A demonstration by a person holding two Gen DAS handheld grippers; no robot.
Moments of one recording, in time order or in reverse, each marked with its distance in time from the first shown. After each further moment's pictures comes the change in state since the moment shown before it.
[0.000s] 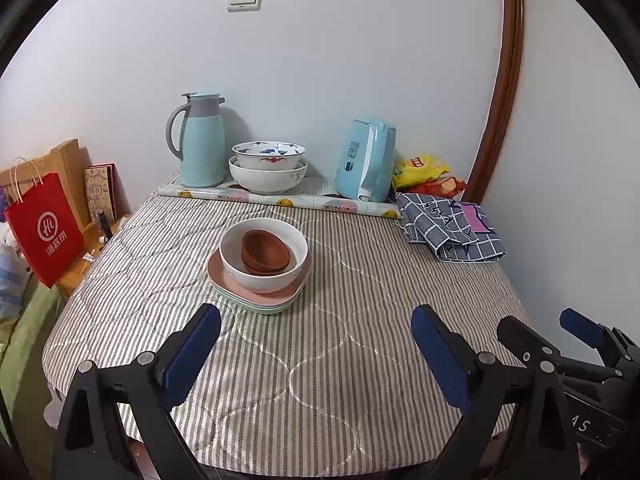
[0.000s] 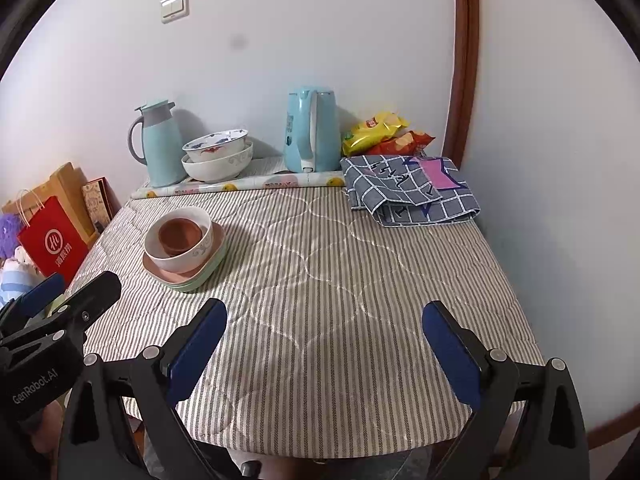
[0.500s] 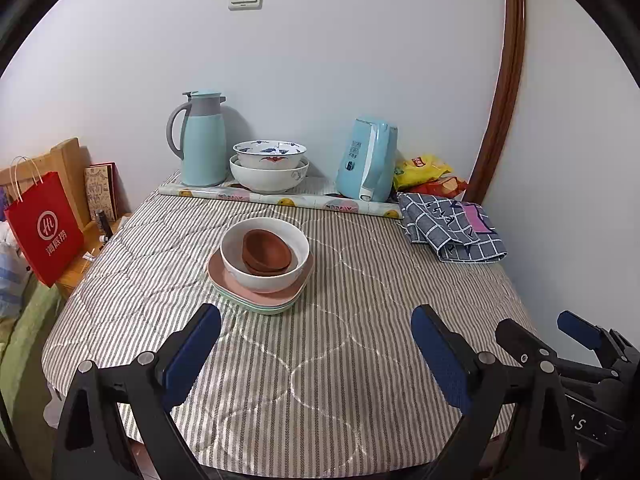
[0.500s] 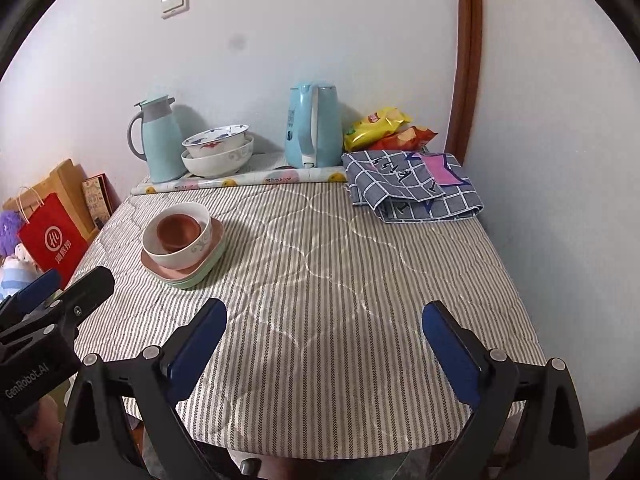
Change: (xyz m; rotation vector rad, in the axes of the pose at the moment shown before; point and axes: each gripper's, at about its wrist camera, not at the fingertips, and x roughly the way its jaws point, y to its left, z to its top) left arm 0.002 0.003 0.001 -0.007 0.004 -0.002; right arm 0.007 0.000 0.000 -0.003 0.014 0.003
